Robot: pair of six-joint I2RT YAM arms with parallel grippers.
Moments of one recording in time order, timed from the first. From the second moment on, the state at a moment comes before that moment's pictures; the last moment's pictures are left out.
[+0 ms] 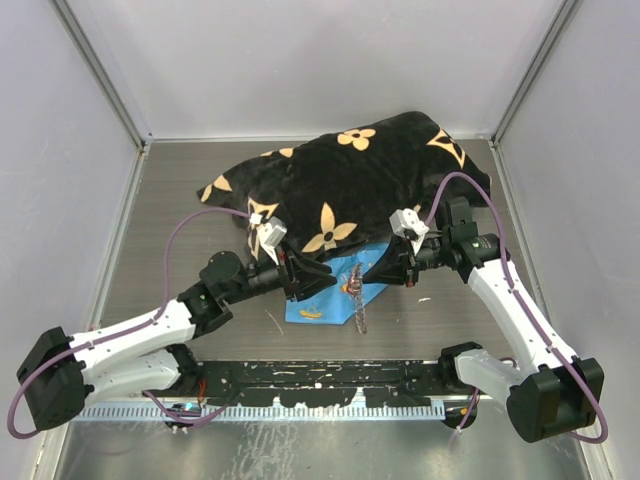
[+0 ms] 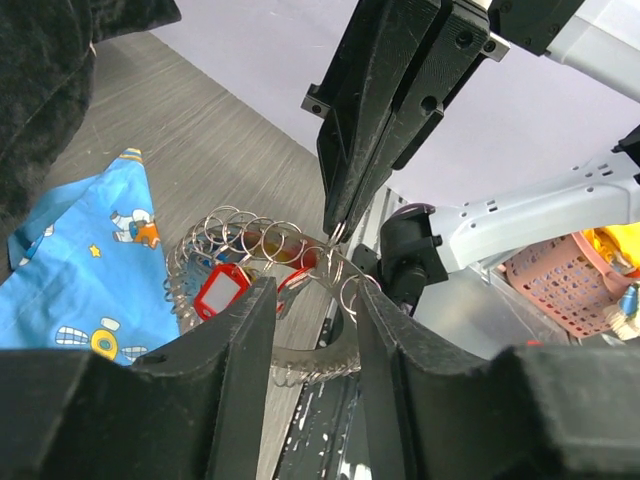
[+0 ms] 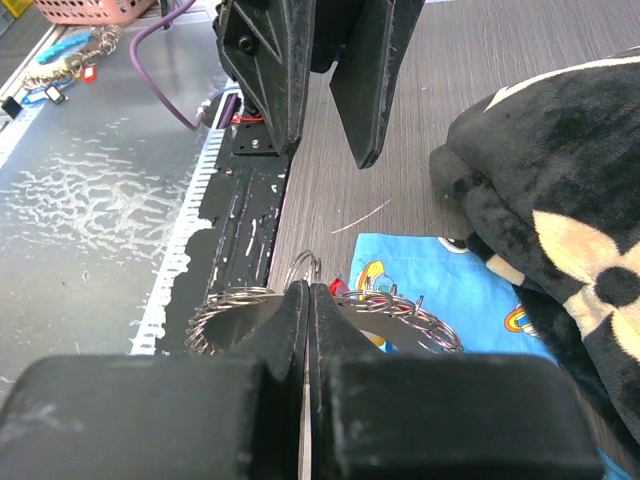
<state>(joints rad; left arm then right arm) -0.91 0.99 0.53 0.55 0.33 -0.59 0.23 1.05 0.90 -0.73 -1.41 -0.75</state>
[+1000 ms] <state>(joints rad) -1.05 1.13 0.55 0.62 0.21 -0.09 0.27 1.09 1.09 -1.19 -1.20 -1.32</state>
